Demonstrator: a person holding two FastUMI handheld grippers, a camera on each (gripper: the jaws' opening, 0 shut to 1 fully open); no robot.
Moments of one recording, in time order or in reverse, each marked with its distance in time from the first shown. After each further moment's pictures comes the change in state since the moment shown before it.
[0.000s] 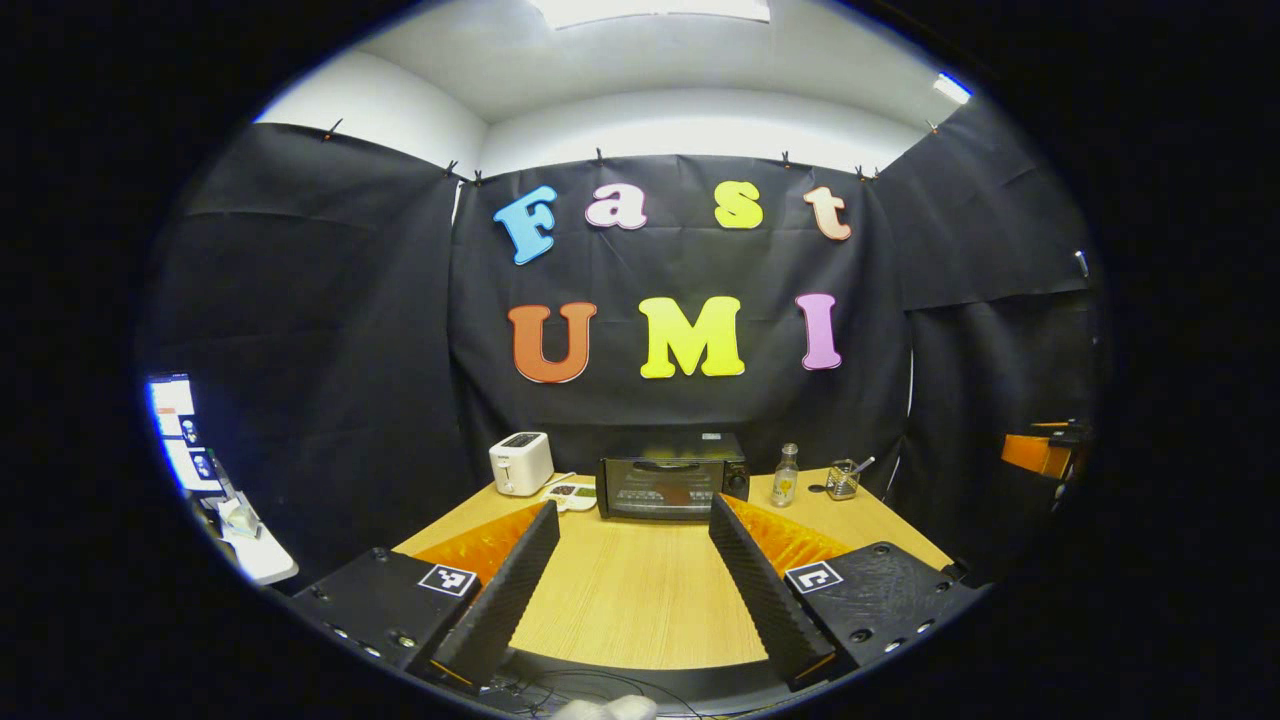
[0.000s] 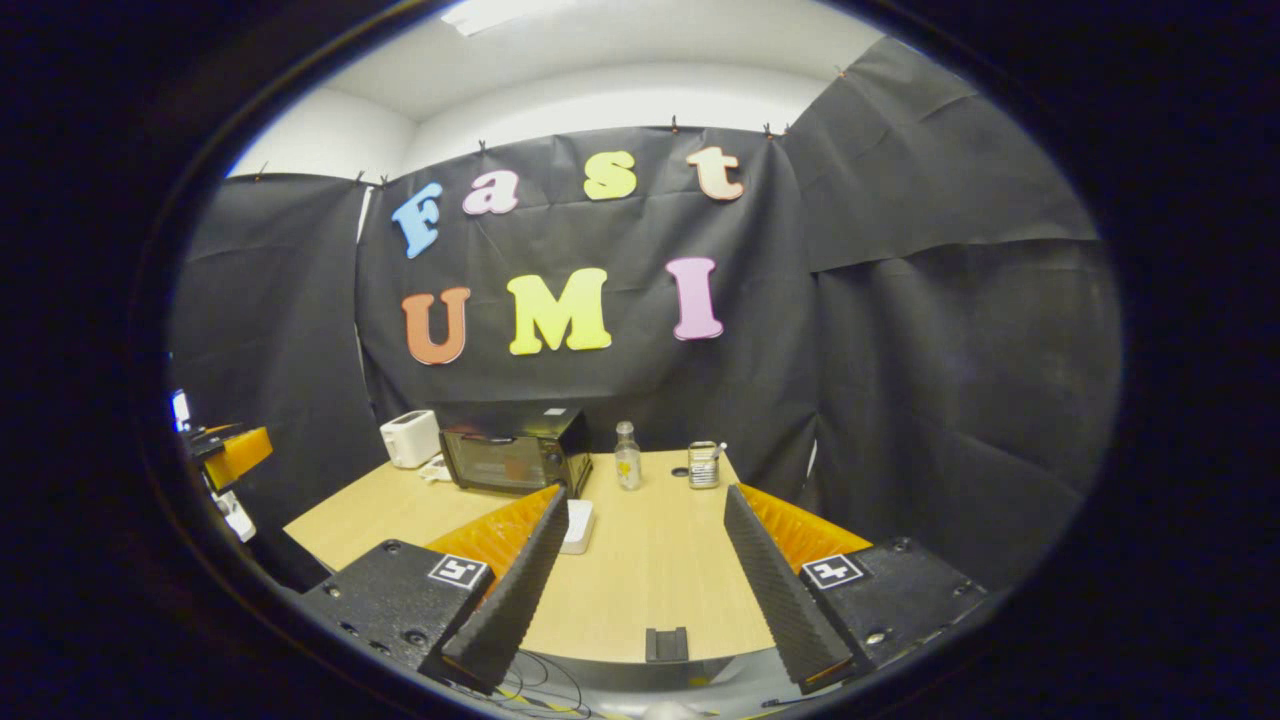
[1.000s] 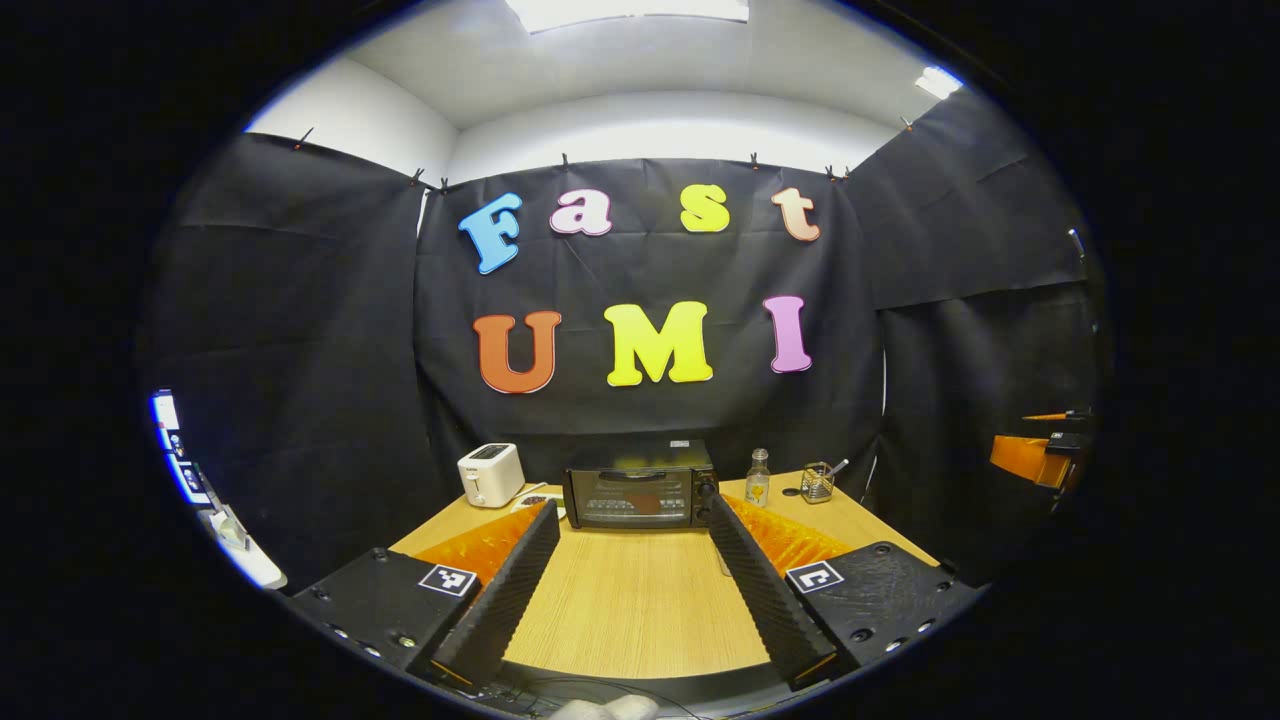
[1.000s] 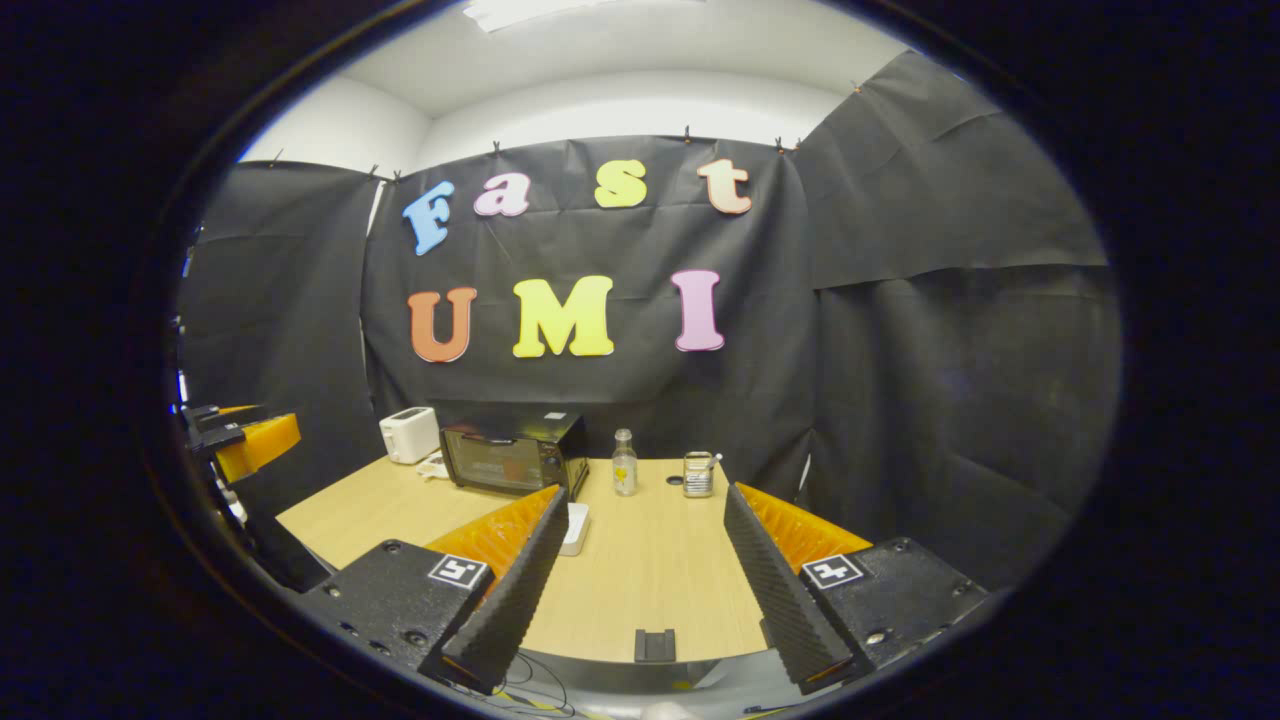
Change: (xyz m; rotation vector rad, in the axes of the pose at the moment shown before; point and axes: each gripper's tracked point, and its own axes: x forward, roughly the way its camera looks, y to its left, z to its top) left arm 0.012 -0.043 0.010 0.033 -0.007 -0.072; right arm -0.010 0.001 0.009 -0.047 -0.026 0.008
